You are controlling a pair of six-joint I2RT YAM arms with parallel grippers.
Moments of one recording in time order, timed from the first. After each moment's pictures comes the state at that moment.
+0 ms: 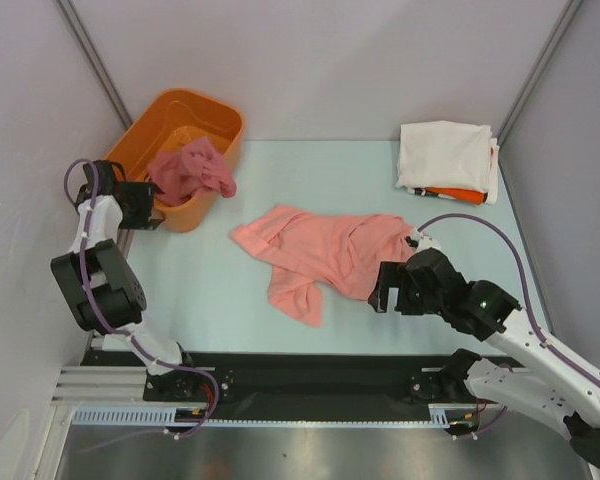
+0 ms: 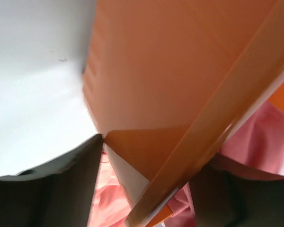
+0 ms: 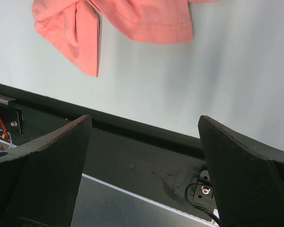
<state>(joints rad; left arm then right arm) 0.40 1.72 1.35 -0.59 0.21 -1.19 0.79 0.78 0.82 -0.86 0.16 0.72</state>
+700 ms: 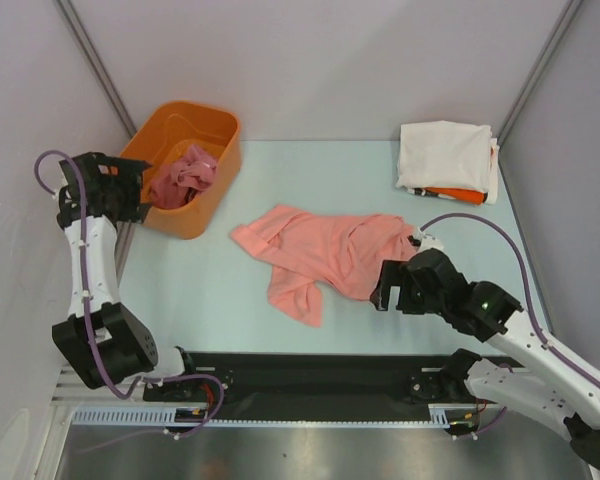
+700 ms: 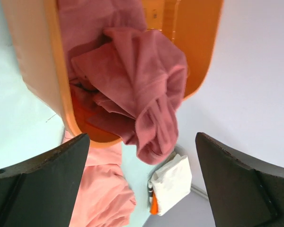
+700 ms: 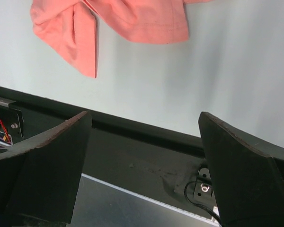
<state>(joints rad) 0.38 1.37 1.30 -0.57 0.21 -1.17 0.79 0.77 0.82 -0.86 0.18 0.73</state>
